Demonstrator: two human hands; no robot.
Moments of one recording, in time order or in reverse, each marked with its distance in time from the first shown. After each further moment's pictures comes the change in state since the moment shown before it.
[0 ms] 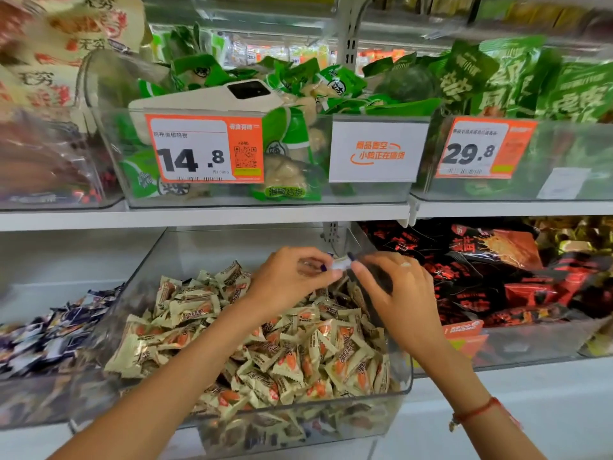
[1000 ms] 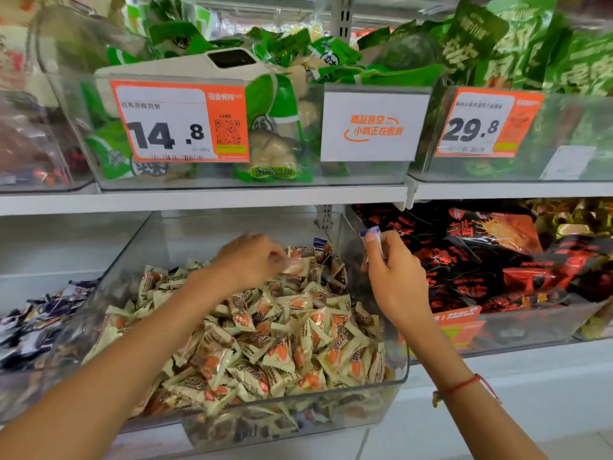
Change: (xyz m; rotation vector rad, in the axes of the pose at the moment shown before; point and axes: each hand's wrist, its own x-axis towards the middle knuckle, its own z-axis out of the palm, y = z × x) left_hand 0.028 -0.039 -0.025 0.610 -0.211 -0.094; right_hand 0.009 -0.005 0.009 0.207 0.038 0.237
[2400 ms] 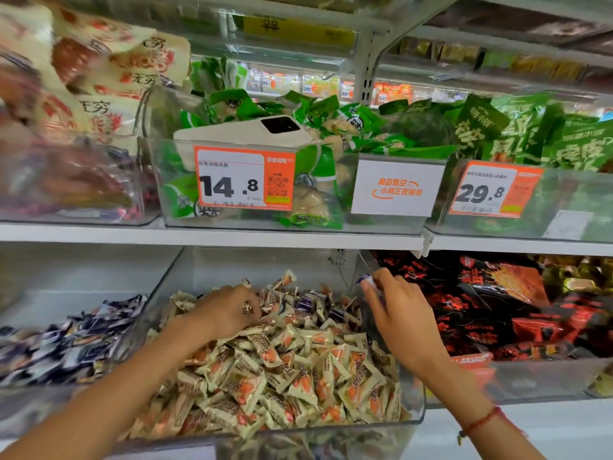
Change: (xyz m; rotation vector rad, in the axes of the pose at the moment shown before) left_hand -0.039 -0.060 0.001 0.012 0.005 -0.121; right_hand 0.000 -0.018 -0.009 -0.319 0.018 -0.465
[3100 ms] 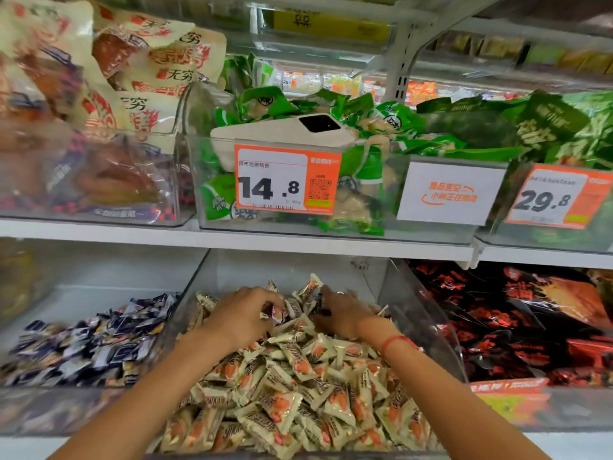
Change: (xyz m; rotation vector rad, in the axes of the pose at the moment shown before) left_hand -0.001 -0.023 0.009 -0.091 0.086 -0.024; right_hand 0.061 -0.039 0.115 -0.055 -0.912 0.134
